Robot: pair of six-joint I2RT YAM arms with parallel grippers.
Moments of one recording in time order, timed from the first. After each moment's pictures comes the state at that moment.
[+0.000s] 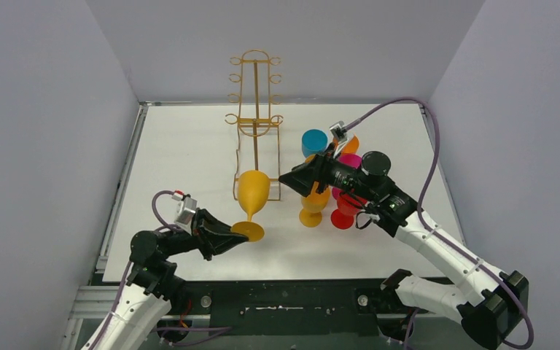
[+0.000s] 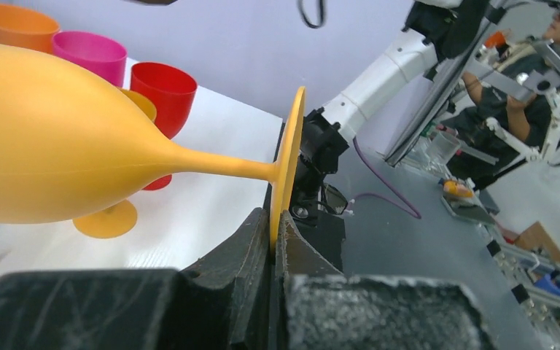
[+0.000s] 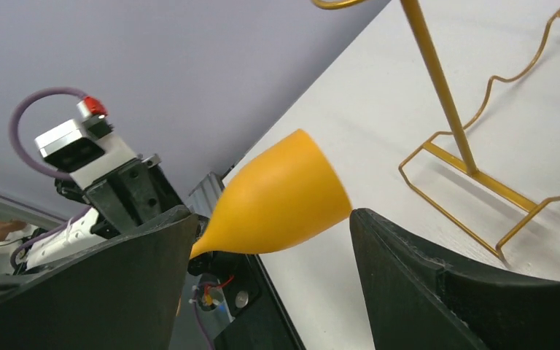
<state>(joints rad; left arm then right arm) -0.44 0.32 0.23 0.45 0.88 -0.73 0.67 1.02 0.88 0.11 -0.42 0.62</state>
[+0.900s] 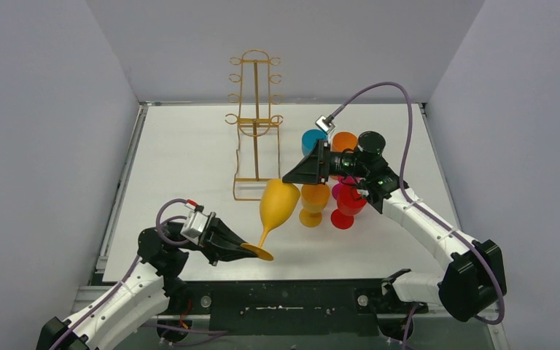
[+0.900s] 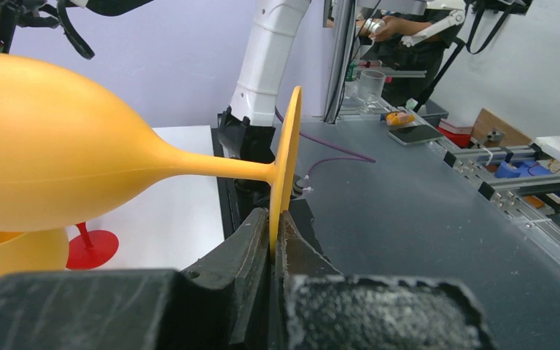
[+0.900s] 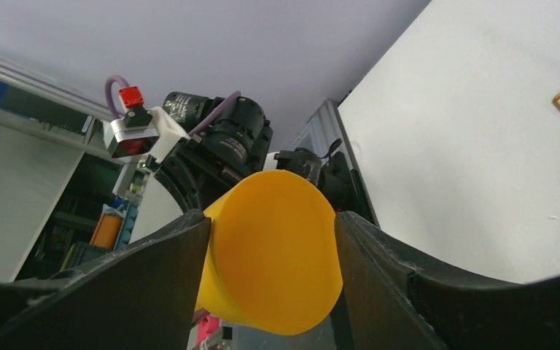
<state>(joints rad) -0.61 0.63 0.25 1.00 1.10 -0.69 0.48 1.25 0.93 0.28 -1.00 0.96</state>
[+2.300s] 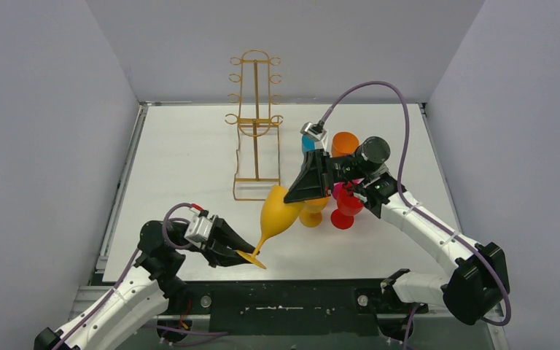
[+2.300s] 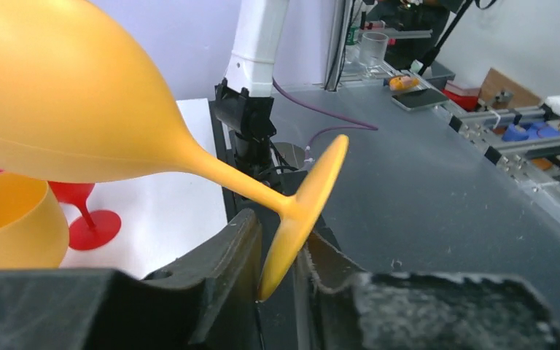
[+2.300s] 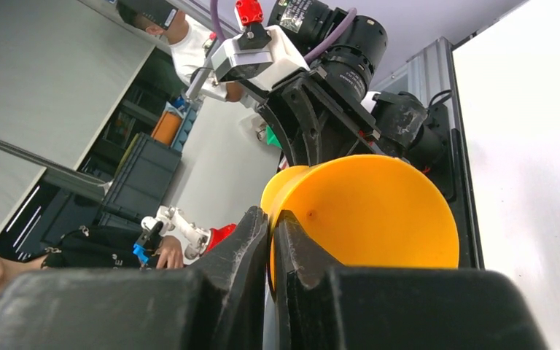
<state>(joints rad) -0.63 0.56 0.31 0.70 1.18 -0.47 0.56 1.24 0.94 0.57 -1.27 1.21</state>
